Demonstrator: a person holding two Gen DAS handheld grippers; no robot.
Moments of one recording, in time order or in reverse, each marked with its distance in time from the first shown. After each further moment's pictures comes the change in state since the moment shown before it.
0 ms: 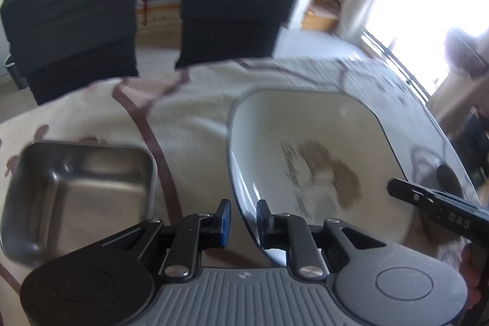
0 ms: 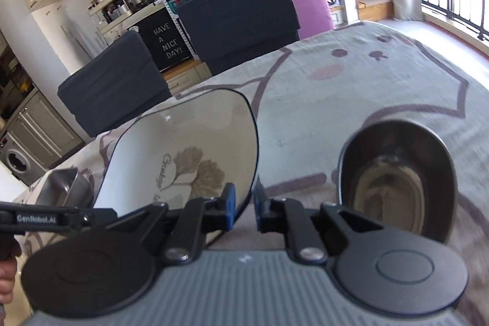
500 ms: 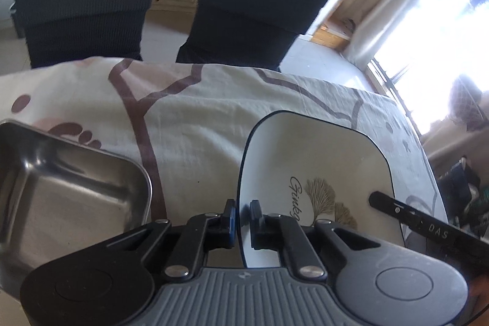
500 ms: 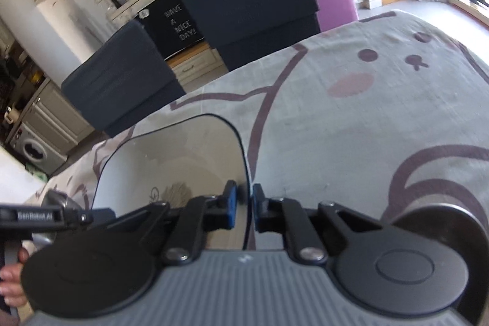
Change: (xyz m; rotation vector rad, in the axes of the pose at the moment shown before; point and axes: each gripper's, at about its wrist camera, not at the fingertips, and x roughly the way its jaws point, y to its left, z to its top) left arm 0.024 0.024 0.018 -0.185 0.019 -0.093; right arm 0.055 -0.017 0.048 -0.016 0.101 0.071
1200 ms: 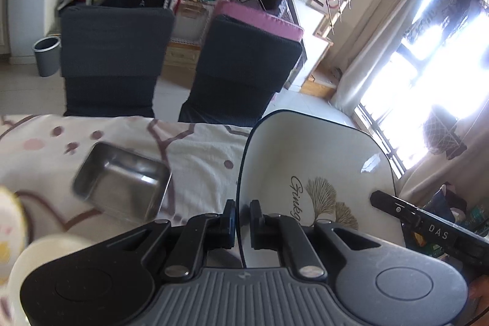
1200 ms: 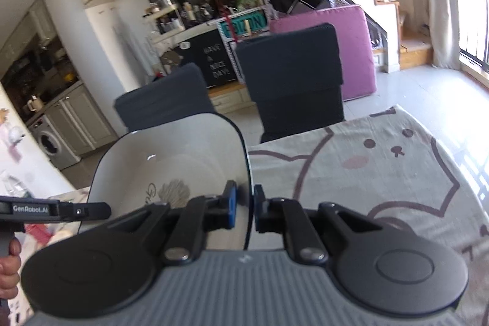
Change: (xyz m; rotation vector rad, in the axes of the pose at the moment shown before) left arm -0.209 -0.054 -0.069 -0.009 -0.223 0.011; right arm -0.180 0.079 -0.007 -0.163 -0.163 0.049
